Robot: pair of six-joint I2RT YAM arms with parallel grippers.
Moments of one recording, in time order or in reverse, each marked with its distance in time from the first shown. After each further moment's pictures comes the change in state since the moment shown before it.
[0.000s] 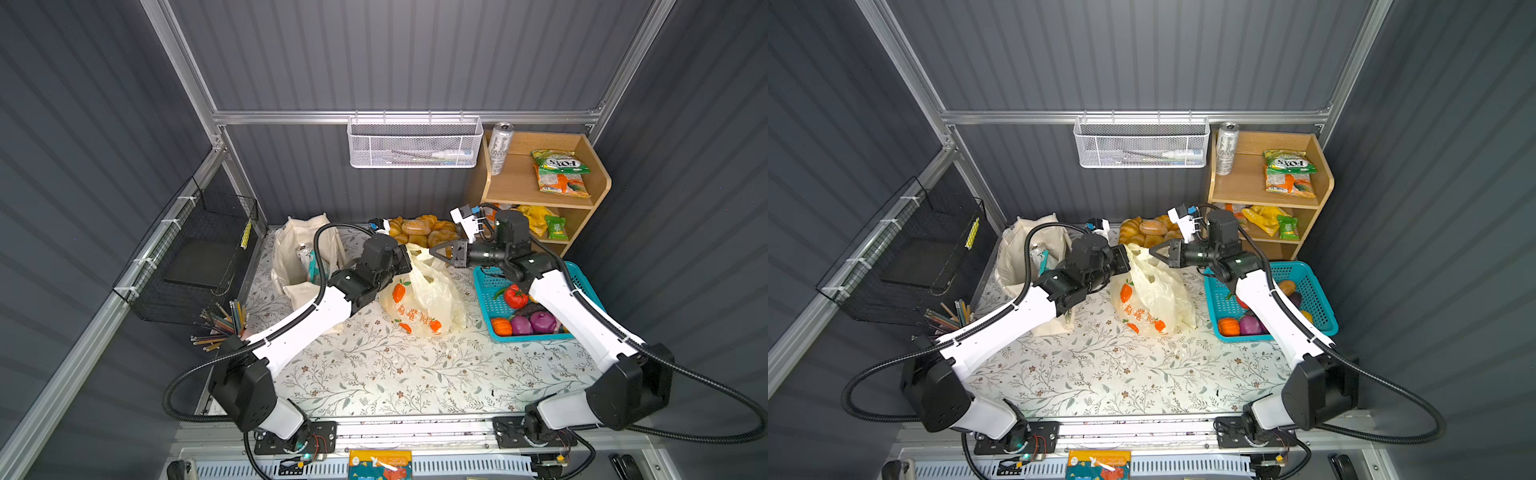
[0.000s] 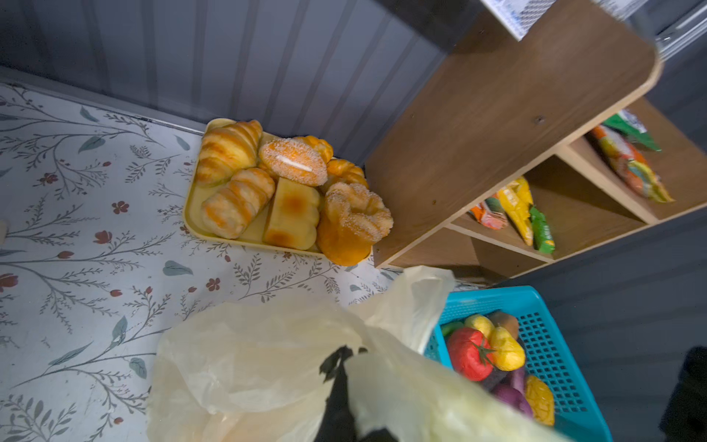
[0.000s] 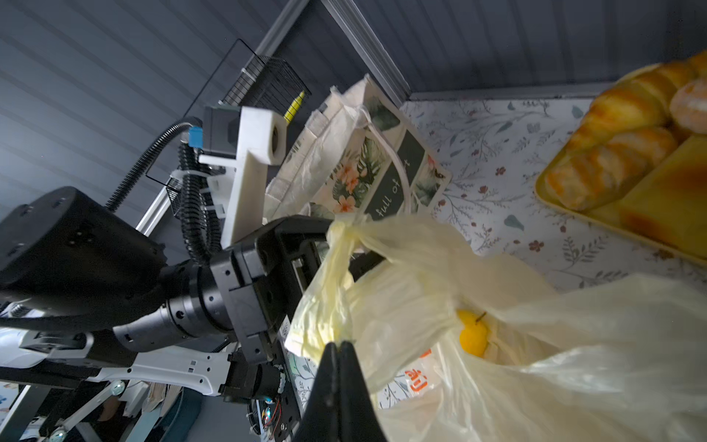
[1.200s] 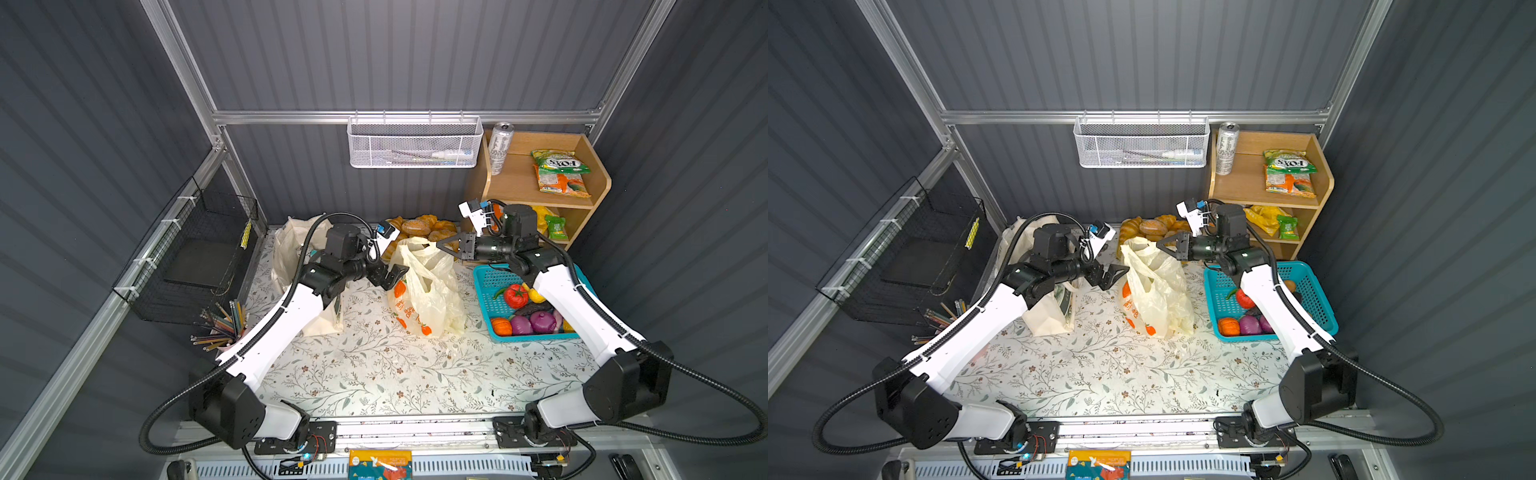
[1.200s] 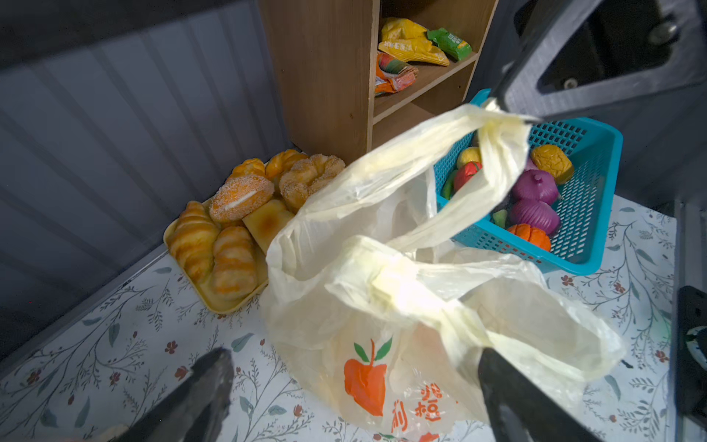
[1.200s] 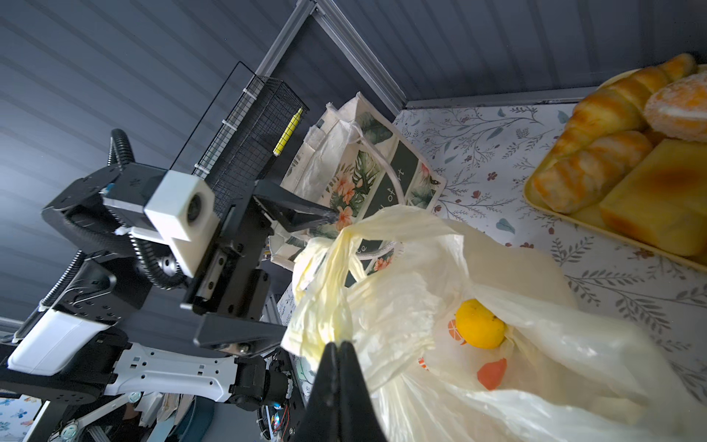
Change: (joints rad) left arm 0.210 -0.124 -0.007 -0.172 0.562 0.916; right arm -0.071 0.013 0.066 -0.023 -0.056 0.025
